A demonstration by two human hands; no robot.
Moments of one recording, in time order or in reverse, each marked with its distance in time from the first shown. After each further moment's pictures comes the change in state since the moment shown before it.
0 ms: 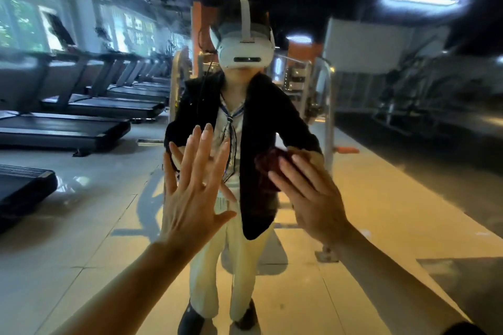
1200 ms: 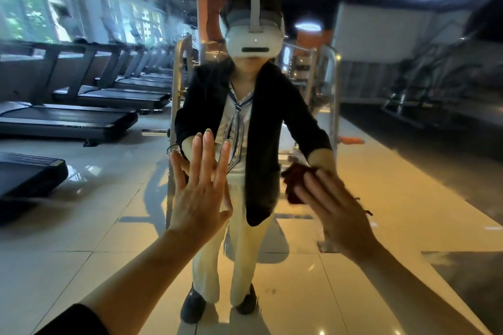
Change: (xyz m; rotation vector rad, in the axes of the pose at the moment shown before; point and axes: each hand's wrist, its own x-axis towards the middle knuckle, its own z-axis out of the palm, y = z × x) left_hand -0.010 0.029 0.036 0.143 -0.146 -0.057; right_hand -0.090 0.032 -0.017 0.025 -0.169 0.013
